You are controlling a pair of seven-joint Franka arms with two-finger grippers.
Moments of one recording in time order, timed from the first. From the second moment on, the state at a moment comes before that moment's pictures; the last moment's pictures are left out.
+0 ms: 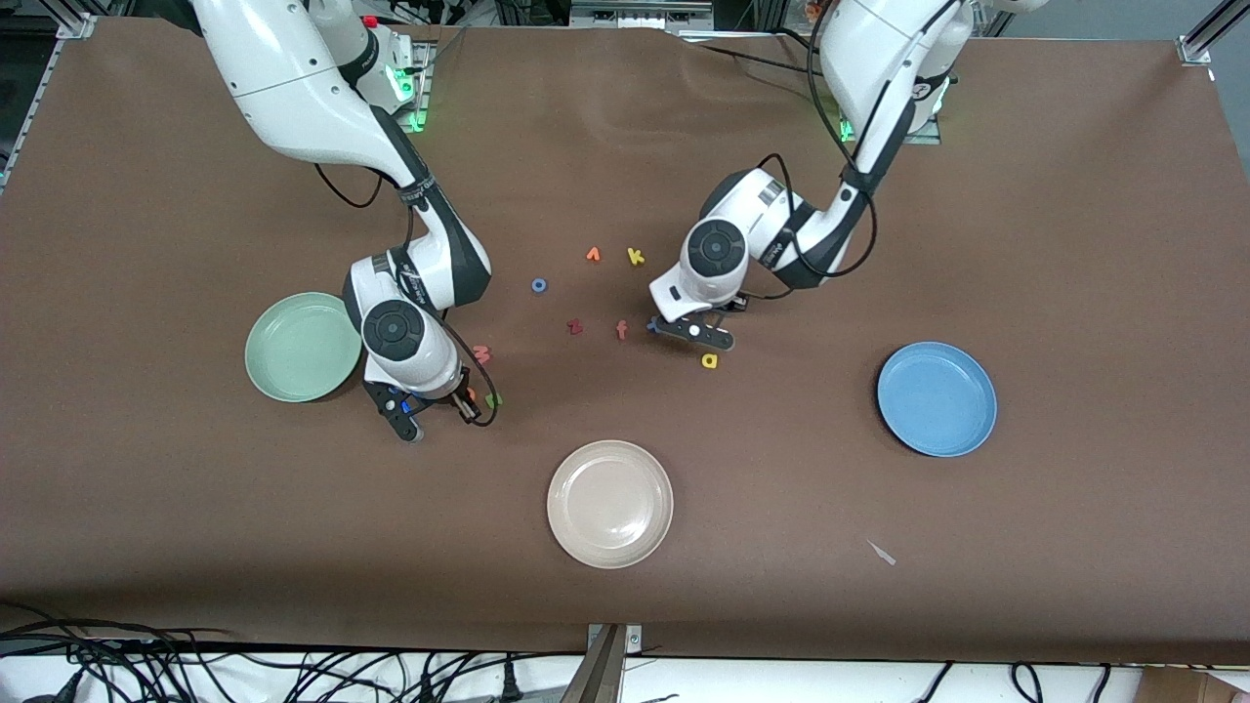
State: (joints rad) left arm -0.51 0.60 -0.15 -1.79 -0.02 2.13 -0.34; right arm 0.41 0.72 -0.02 -1.68 -0.05 2.39 1.31
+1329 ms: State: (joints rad) left arm 0.00 0.63 -0.13 -1.69 0.18 2.04 0.15; right arm 0.40 0.35 -0.42 -2.26 -0.04 2.57 0.43
